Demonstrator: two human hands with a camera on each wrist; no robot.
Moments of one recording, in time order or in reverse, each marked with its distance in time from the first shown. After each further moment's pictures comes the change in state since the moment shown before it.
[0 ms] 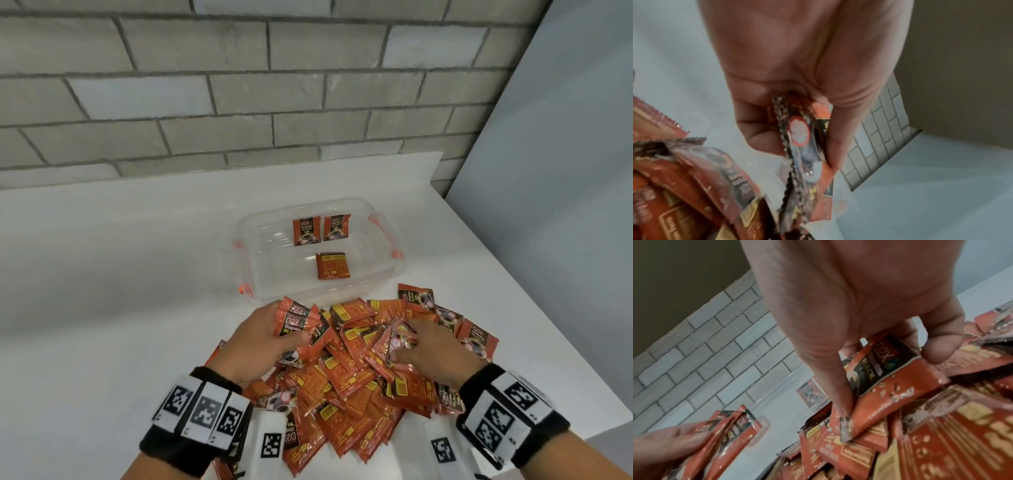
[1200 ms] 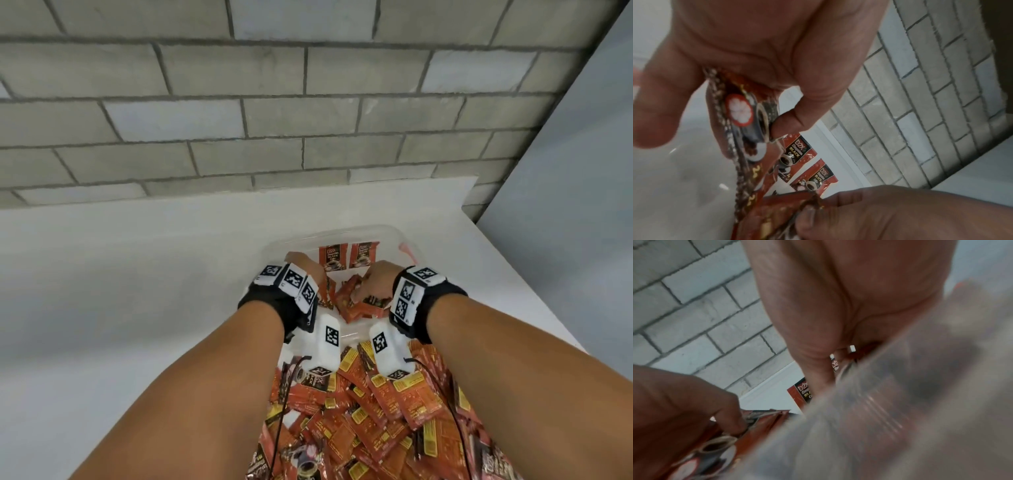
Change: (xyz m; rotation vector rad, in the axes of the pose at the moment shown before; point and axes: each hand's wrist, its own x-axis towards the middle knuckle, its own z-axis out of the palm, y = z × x) left_hand 0.143 0.053 -0.042 0.459 0.131 -0.269; right_hand 0.135 -0.141 -0.043 -0.179 -0.058 -0.069
